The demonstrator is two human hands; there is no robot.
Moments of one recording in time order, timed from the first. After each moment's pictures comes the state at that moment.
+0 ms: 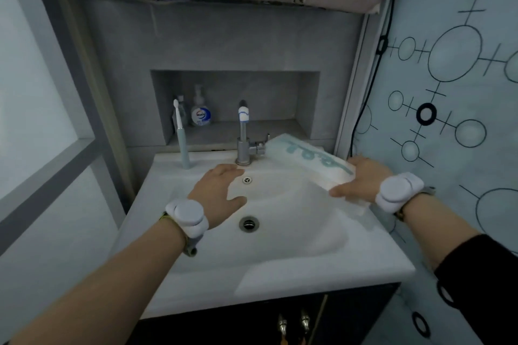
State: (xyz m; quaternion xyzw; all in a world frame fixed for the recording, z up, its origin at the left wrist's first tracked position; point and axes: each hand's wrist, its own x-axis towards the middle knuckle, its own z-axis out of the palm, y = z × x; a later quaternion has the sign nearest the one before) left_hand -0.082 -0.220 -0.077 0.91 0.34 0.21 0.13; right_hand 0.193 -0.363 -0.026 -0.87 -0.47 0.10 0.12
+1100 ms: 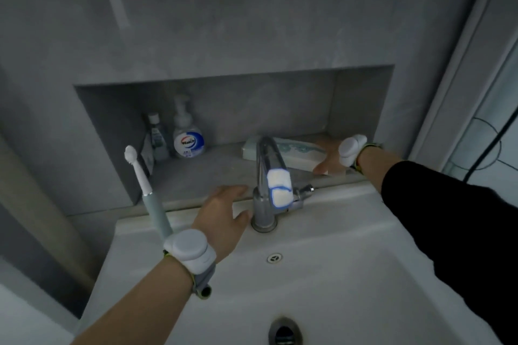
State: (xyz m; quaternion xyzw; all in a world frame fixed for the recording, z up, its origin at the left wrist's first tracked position) left_hand 0.010 0.017 -0.115 0.85 0.38 0.26 0.26; right_hand 0.333 0.025 -0.084 -0.83 -0.54 0.12 -0.06
